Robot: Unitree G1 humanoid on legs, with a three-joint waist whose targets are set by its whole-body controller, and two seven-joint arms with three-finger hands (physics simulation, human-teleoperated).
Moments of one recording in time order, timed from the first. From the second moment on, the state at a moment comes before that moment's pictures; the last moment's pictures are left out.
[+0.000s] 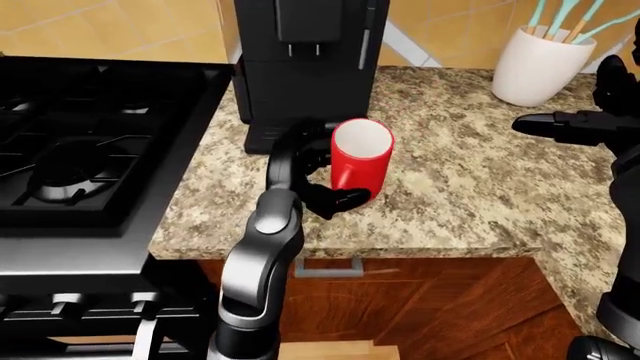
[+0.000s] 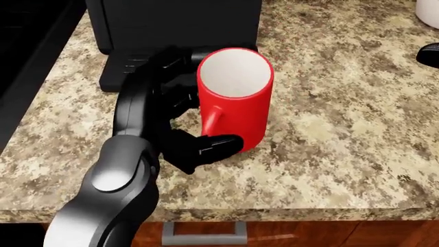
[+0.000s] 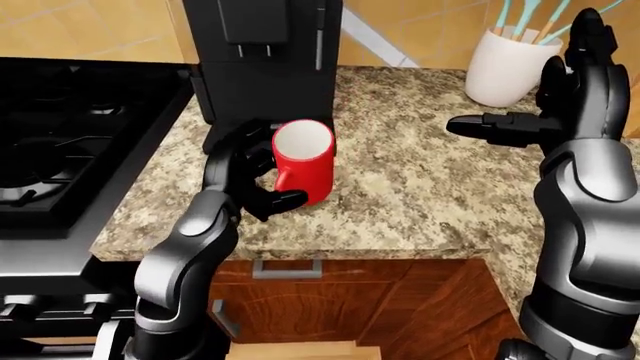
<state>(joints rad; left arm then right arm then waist) -0.55 -0.13 -0.09 -0.32 -0.08 0.85 0.23 -0.57 -0.62 -0.44 -0.24 0.29 0.70 -0.06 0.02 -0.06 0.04</state>
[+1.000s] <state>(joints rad) -0.44 -0.21 -0.19 -0.18 0.02 0.60 0.14 -0.57 -0.63 -0.45 -0.24 0.29 0.70 -0.07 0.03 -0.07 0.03</state>
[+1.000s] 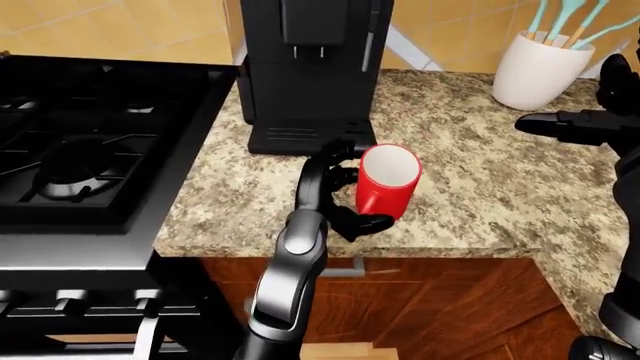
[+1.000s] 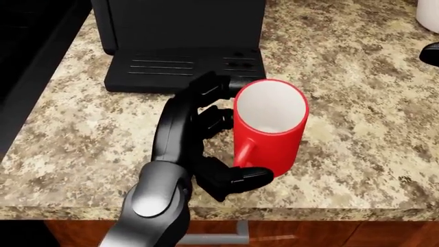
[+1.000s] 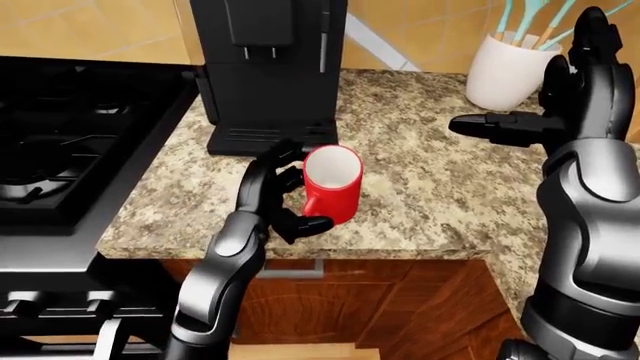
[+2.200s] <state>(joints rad) -0.45 -0.20 -0.19 -0.33 -0.01 0.80 0.10 -0.57 -0.63 -0.45 -0.24 0.30 0.71 -0.07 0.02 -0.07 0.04</state>
